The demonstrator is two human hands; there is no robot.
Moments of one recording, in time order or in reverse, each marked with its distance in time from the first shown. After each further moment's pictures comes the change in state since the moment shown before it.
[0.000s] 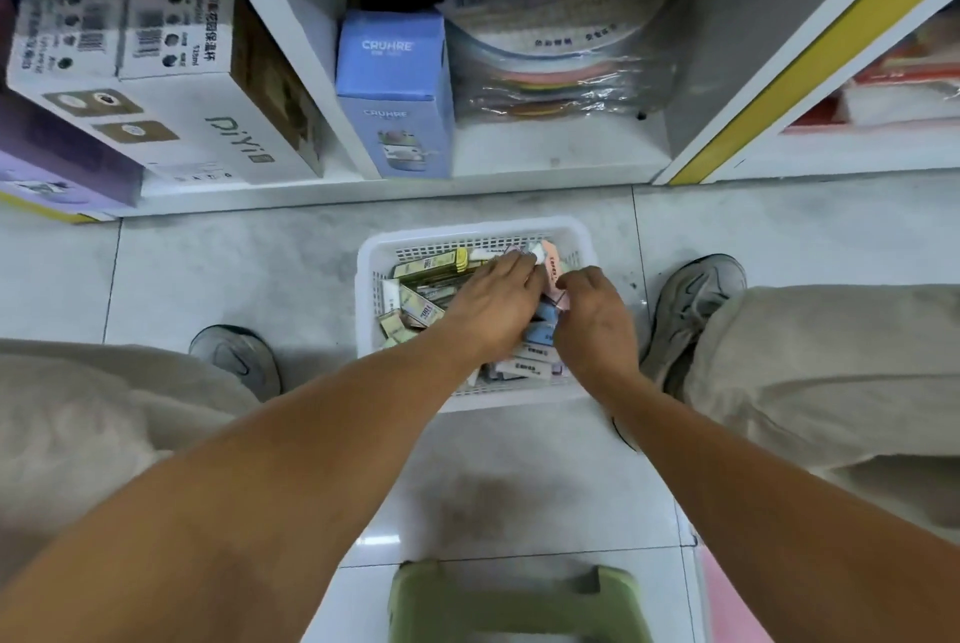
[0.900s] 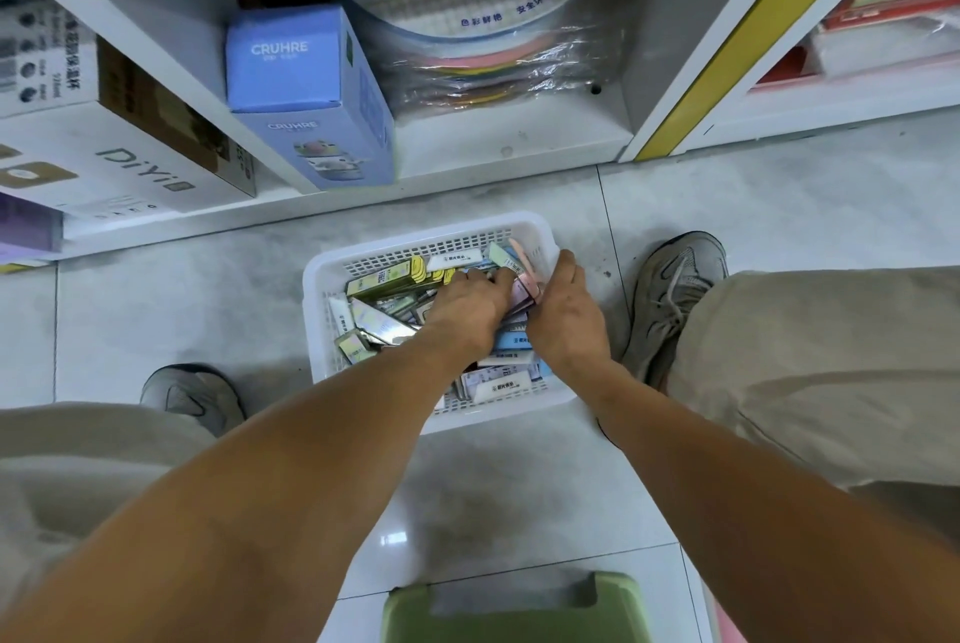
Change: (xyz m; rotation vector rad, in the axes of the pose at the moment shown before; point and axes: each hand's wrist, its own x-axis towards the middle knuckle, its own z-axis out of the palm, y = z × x) left_hand 0.045 0.010 0.024 0.007 -0.304 -0.208; right_hand 0.029 0.035 0.039 0.105 -0.082 0.276
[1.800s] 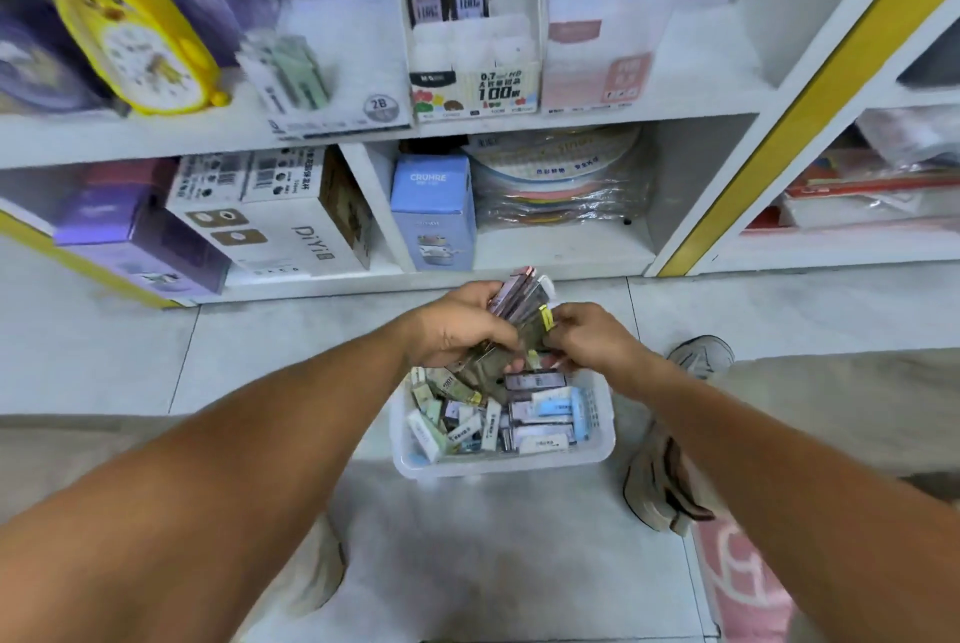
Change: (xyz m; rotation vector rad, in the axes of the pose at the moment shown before) left_hand -0.116 -0.060 -0.117 -1.585 -0.136 0.044; right_hand -0.034 -0.088 -0.118 0.506 -0.422 -0.066
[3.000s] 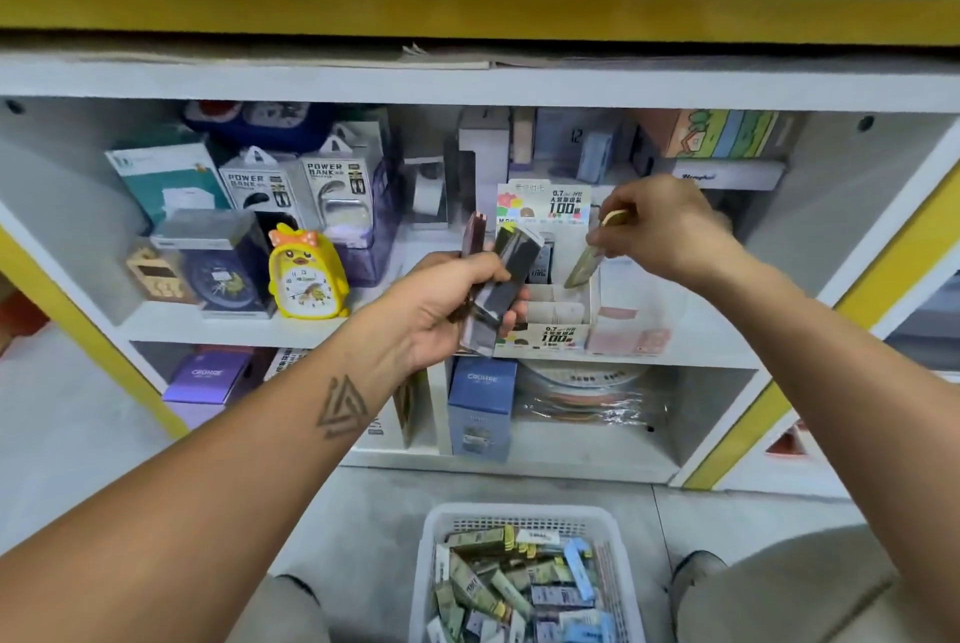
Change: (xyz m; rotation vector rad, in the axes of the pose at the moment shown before) left_hand -0.138 0.223 -0.038 -0.367 0.322 0.443; right_hand -0.060 -0.324 -0.116 -0.618 0.569 -0.662
